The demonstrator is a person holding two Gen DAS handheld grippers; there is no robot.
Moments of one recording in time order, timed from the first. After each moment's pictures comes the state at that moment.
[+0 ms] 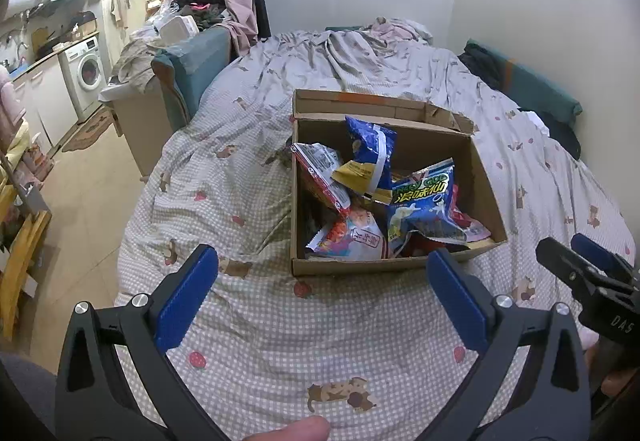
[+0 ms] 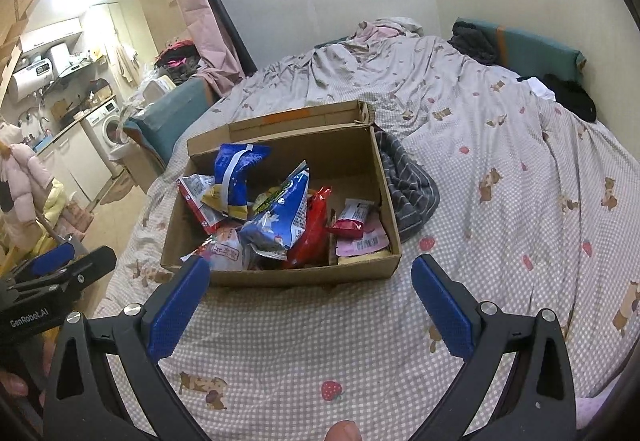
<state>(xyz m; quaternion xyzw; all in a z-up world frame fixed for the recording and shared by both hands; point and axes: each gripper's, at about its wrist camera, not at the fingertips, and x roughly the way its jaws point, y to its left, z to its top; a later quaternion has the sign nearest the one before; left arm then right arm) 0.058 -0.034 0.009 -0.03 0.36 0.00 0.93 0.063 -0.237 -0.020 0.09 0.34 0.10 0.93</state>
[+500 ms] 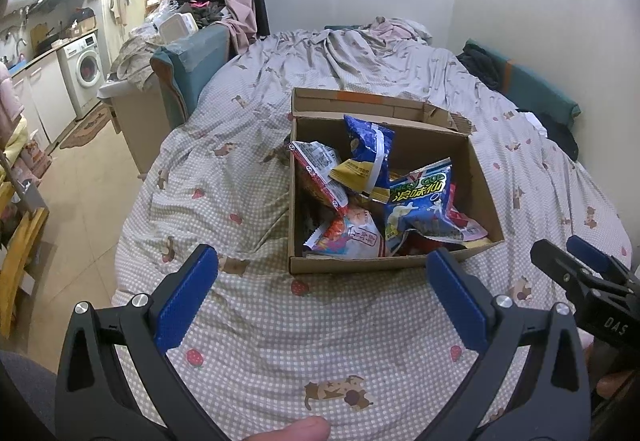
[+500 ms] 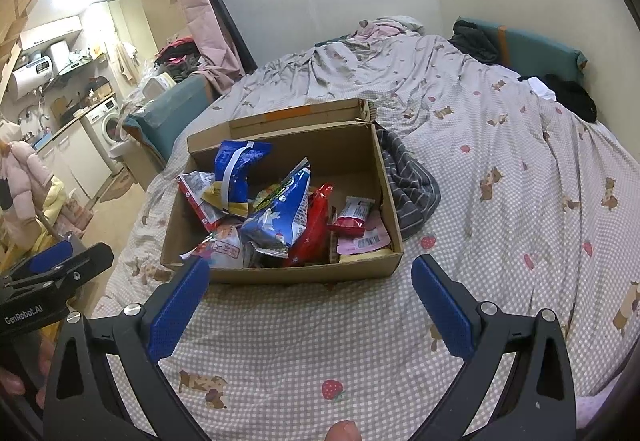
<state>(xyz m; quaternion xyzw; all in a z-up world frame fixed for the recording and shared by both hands) 0.057 -0.033 0.010 -0.03 0.36 0.00 0.93 0.064 -0.236 -0.022 0.10 0.35 0.10 0.93</state>
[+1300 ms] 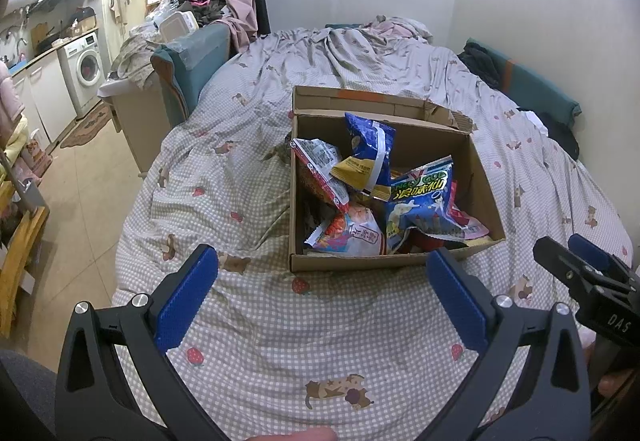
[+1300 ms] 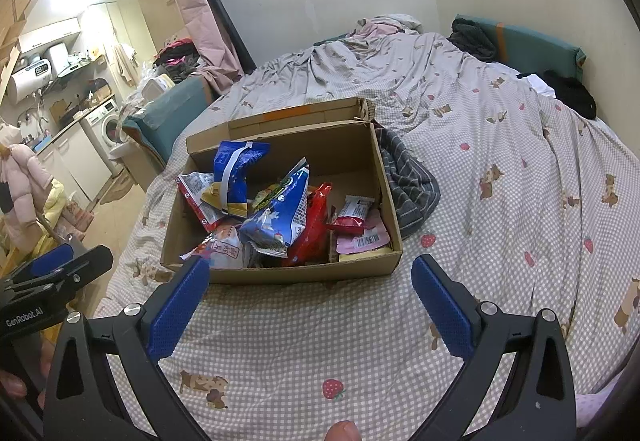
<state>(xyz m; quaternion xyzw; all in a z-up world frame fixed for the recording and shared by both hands) 0.056 -0.033 0.009 -0.03 0.37 0.00 0.93 0.065 -0.239 -0.023 0.10 0.35 0.10 0.93</state>
